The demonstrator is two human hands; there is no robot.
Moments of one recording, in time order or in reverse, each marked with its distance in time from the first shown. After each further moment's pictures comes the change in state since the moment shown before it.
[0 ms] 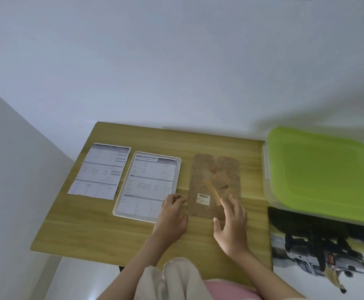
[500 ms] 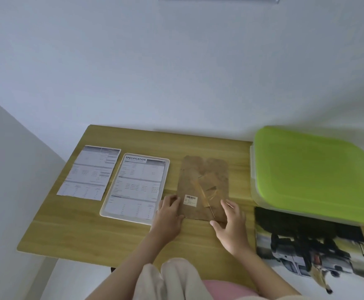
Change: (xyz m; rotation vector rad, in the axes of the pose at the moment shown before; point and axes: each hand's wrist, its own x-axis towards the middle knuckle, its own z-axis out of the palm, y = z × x) left_hand 0.010 0.017 0.028 0.163 -0.095 -0.075; right_hand 0.007 0.037 -0.028 0.184 -0.169 0.142
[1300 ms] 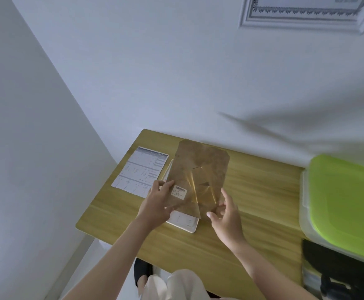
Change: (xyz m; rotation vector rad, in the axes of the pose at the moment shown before) left_hand -0.023 -0.084 -0.120 -0.035 0.241 -0.078; right_hand 0.018 -0.122 0.050 0.311 -0.087 -0.141
